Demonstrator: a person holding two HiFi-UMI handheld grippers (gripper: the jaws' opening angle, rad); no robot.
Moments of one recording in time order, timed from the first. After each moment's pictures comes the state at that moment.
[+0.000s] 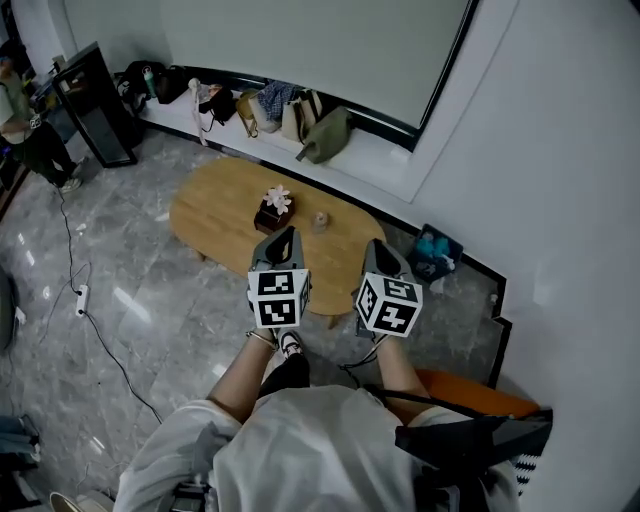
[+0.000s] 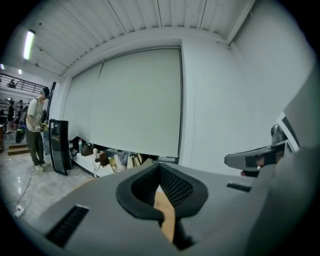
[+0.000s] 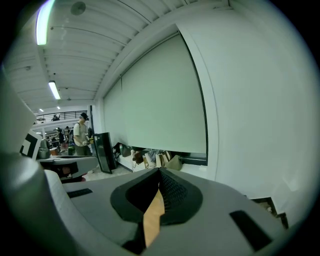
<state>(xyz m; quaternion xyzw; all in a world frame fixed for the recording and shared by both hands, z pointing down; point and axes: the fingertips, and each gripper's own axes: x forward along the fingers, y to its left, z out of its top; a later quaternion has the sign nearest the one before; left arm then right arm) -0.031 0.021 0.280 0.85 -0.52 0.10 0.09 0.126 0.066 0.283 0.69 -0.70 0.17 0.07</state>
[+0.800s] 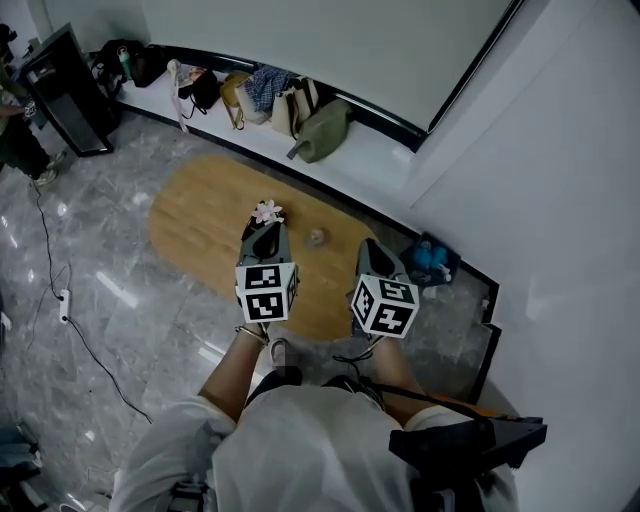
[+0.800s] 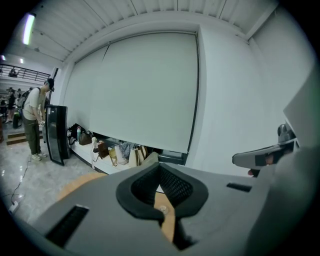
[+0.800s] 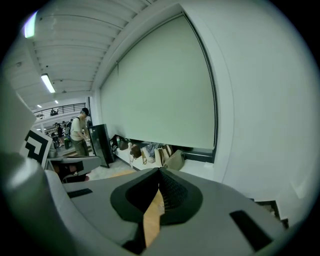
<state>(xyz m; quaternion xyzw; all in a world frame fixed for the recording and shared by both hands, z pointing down) -0.038 -0.158 0.326 0.84 -0.52 0.12 0.15 0.127 -0.100 0.314 0.68 -0.70 0.20 0.11</state>
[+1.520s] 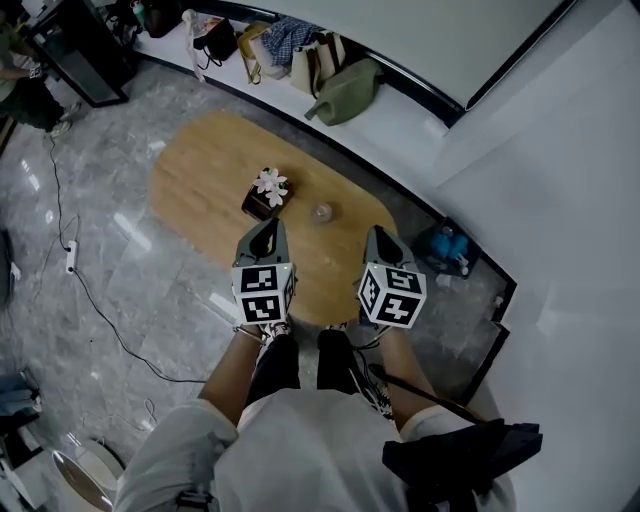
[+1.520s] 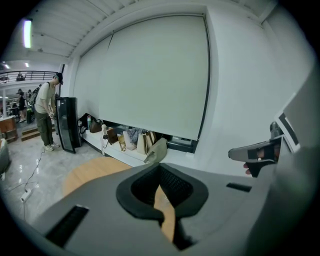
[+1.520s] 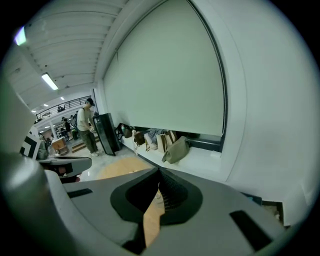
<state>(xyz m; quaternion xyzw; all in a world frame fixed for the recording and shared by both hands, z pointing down) -0.016 -0.163 0.400 0.79 -0.56 0.17 0.19 0.171 -0.145 0.395 0.62 -0.72 0.25 0.16</state>
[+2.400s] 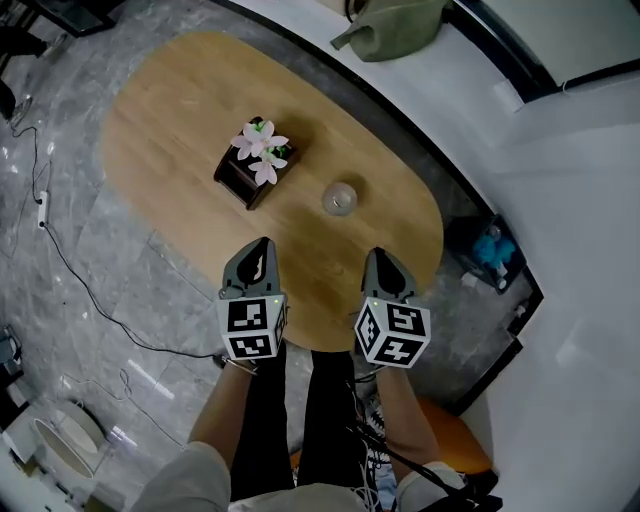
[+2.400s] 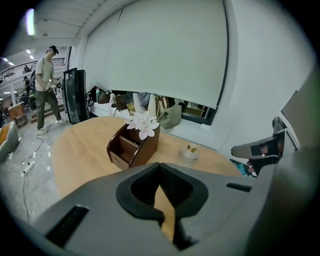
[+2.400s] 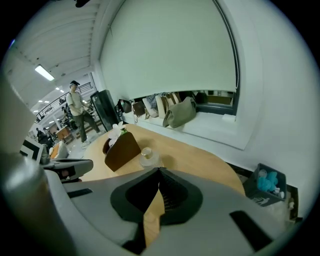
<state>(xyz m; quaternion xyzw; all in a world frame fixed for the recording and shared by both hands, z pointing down) -0.035 -0.177 0.667 0.73 -0.58 0.23 0.27 0.154 -0.177 0.659 0.57 -0.72 0.32 0.23</state>
